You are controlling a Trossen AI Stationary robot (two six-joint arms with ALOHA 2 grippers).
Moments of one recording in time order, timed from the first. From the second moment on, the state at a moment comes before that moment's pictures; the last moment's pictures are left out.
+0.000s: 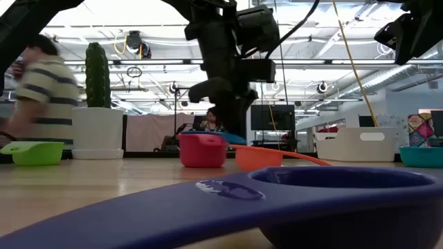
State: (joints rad) left arm 0.03 2.17 1.74 -0.83 0.00 0.49; right arm 0.40 0.80 0.81 -1.04 0.16 0.43
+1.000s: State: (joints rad) left arm -0.07 2.21 1.81 -0.87 -0.10 0.47; right arm 0.40 0.80 0.81 -1.03 0.16 0.45
